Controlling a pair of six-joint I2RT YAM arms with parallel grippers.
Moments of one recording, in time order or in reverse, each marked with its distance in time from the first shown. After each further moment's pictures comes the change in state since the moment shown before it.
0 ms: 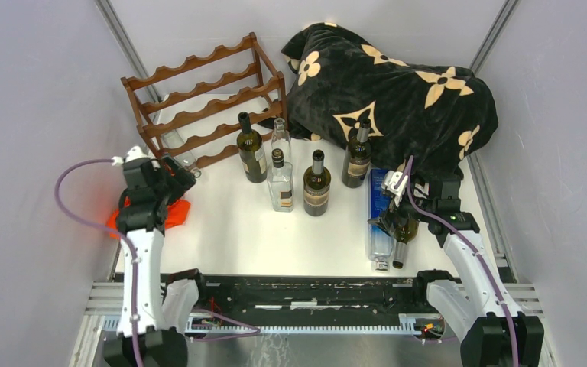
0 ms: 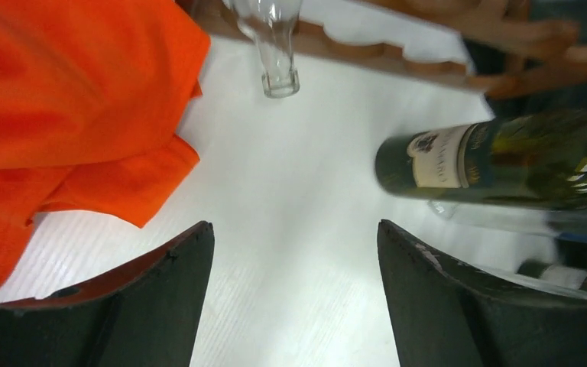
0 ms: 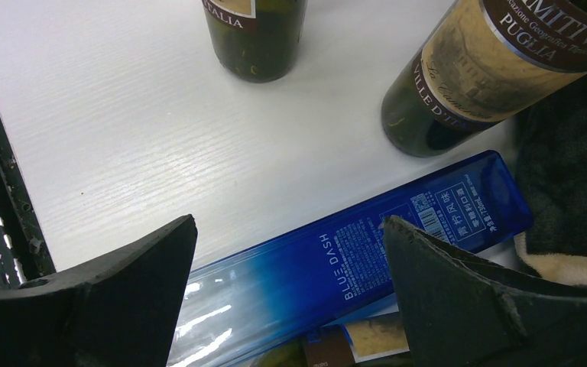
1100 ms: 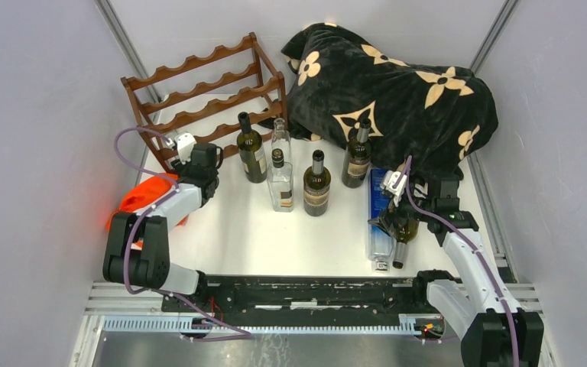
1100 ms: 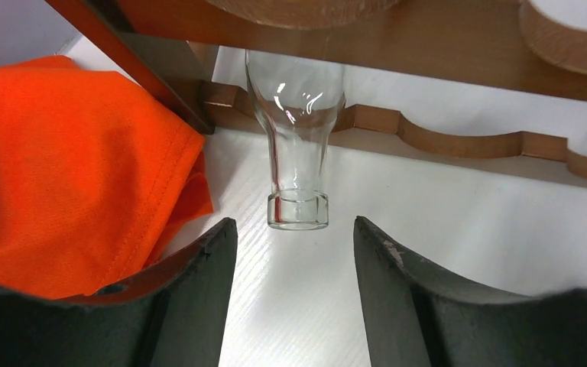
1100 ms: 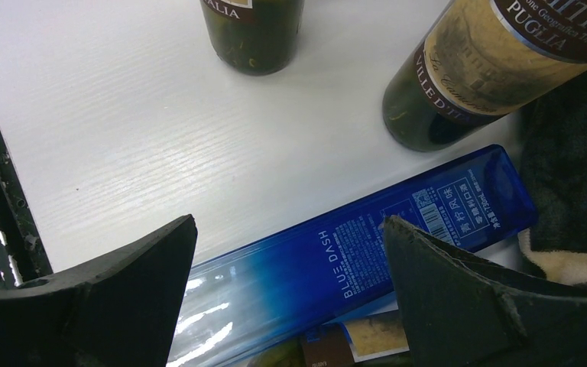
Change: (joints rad) left arm -0.400 0.618 -0.134 0.676 -0.735 0.034; right arm 0.002 0.019 0.000 0.000 0.009 -0.010
